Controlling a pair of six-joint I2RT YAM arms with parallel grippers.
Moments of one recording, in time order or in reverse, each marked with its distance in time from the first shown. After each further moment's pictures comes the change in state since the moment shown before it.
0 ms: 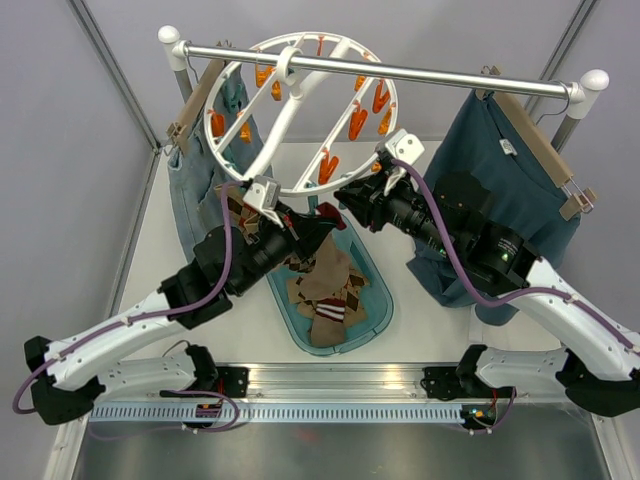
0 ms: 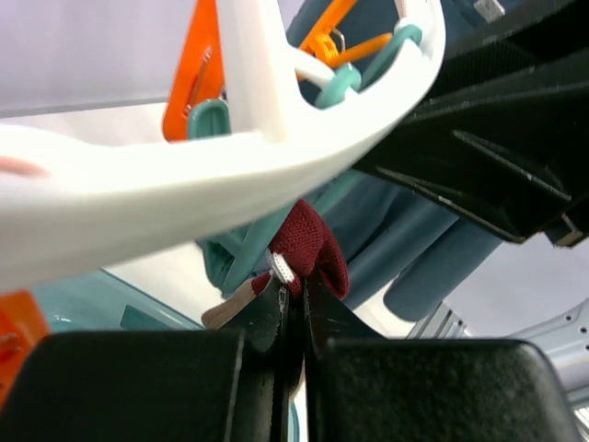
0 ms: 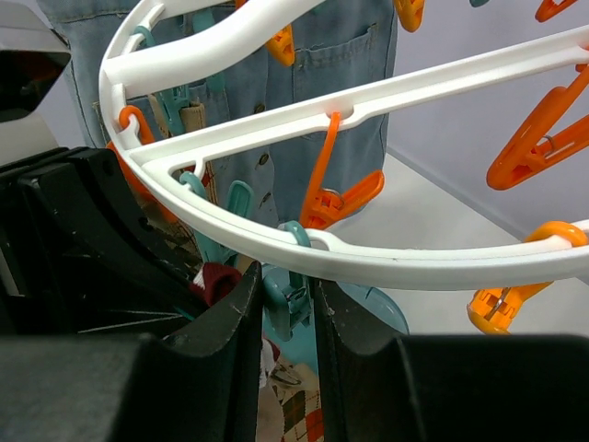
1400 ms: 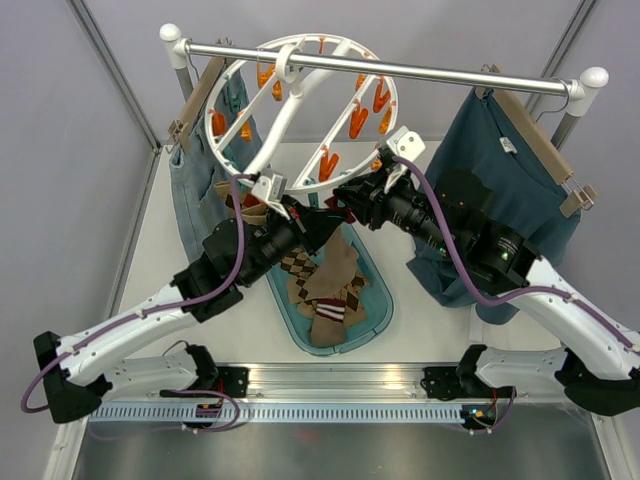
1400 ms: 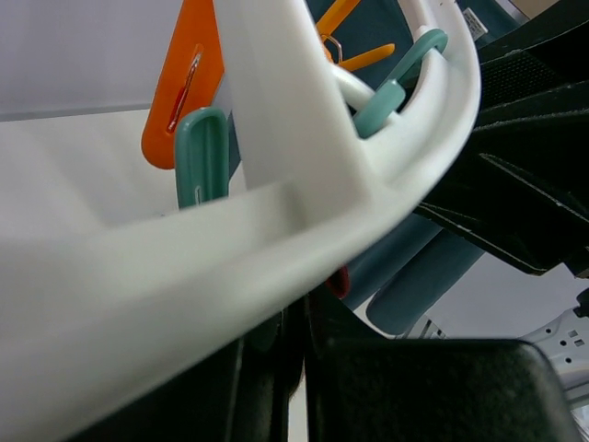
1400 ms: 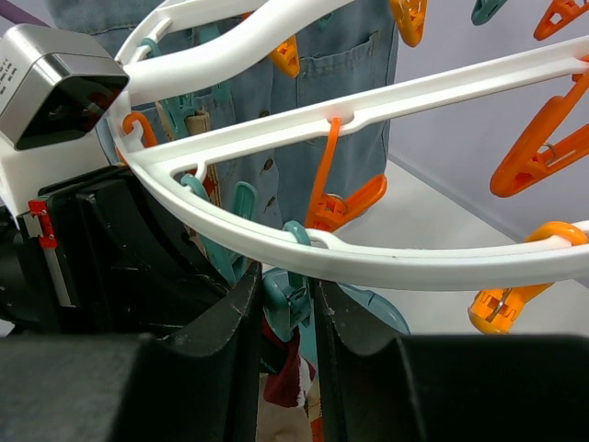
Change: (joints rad) left arm 0.055 0.060 -0.007 0.108 0.089 -0.046; right arm 0.000 0.007 0.012 0.011 0.000 0.008
